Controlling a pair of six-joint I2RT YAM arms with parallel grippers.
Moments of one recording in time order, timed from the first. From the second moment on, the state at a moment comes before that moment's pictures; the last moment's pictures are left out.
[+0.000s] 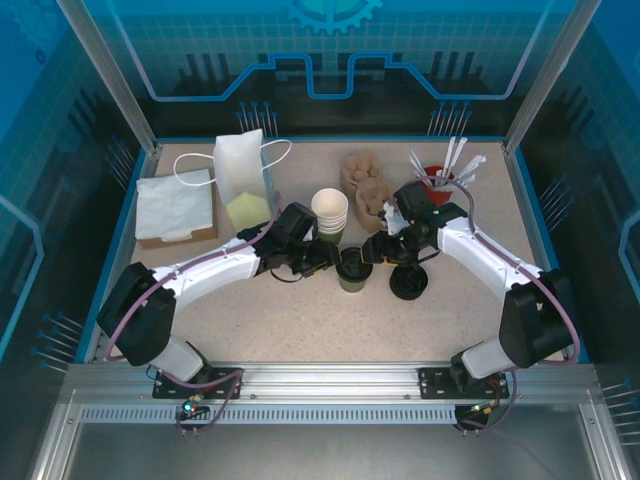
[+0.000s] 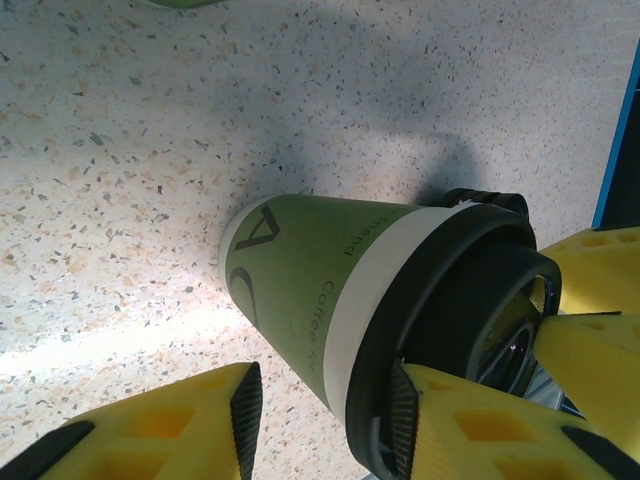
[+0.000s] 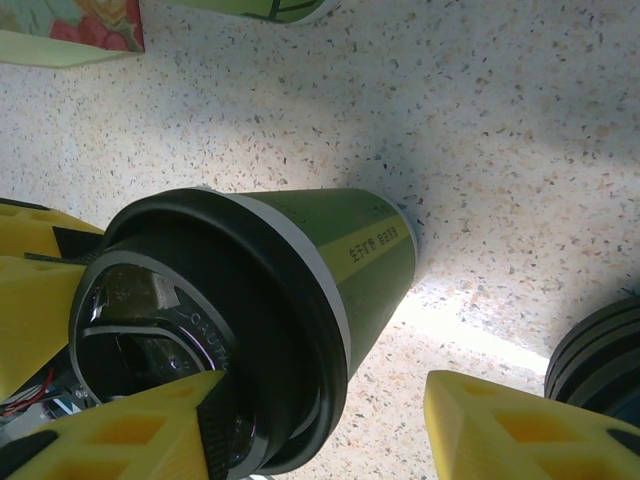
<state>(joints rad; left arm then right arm) -0.67 1.54 1.02 -0.39 0.32 -1.00 0.39 1.48 1.09 -0.84 -0.45 0.38</state>
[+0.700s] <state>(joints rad) -0.67 1.54 0.97 -0.32 0.31 -1.00 0.40 1.53 1.14 -0.88 -0.45 0.36</state>
